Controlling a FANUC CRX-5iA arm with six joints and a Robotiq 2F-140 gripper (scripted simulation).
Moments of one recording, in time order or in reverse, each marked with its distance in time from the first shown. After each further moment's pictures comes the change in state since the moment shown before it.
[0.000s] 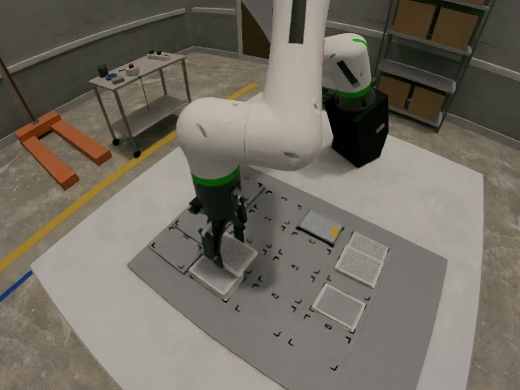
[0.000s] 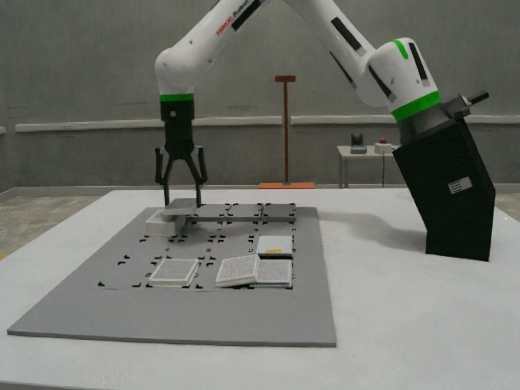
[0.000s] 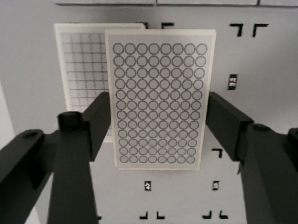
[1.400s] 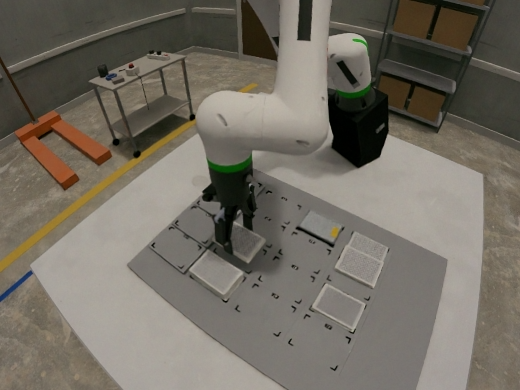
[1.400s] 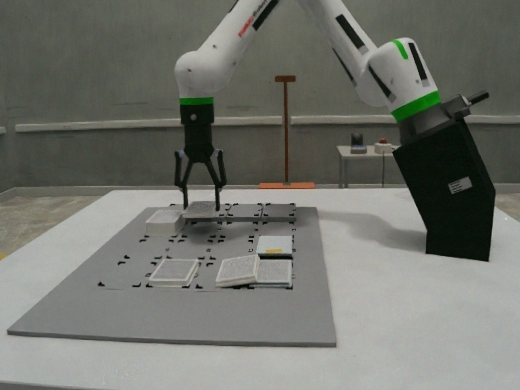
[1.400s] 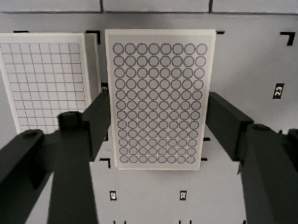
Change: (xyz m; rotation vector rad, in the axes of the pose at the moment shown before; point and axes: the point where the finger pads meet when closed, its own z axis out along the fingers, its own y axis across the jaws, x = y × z) arm 0.009 0.052 0.011 0.001 0.000 0.000
